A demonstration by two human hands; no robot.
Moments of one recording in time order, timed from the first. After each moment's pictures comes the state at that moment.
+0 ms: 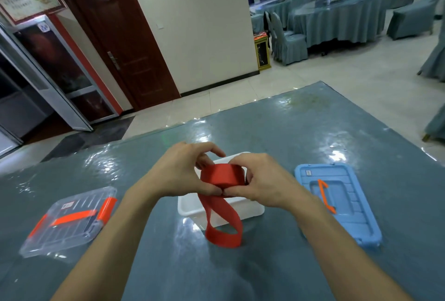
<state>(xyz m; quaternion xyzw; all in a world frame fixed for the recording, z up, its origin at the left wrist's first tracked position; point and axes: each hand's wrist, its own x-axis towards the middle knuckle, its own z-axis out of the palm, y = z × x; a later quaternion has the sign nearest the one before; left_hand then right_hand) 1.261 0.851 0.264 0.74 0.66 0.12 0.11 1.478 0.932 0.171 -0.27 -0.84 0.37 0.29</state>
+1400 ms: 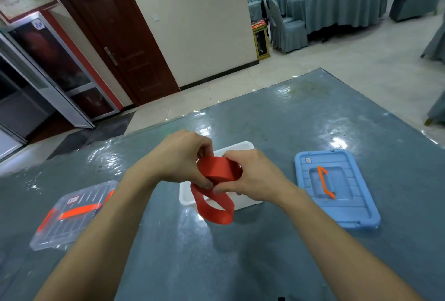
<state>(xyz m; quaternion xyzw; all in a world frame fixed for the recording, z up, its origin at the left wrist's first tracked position) 1.263 0.864 0.271 0.74 0.67 0.01 0.08 1.462 0.918 0.158 -0.27 -0.81 0.42 0.30</state>
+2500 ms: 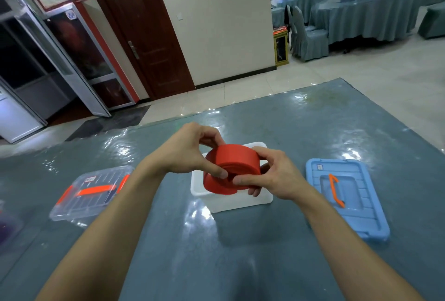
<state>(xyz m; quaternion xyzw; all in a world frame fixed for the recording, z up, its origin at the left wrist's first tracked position) 1.248 0.833 0.270 0.72 0.63 0.20 0.18 1.476 0.908 0.156 -0.22 -0.67 0.61 0.34</state>
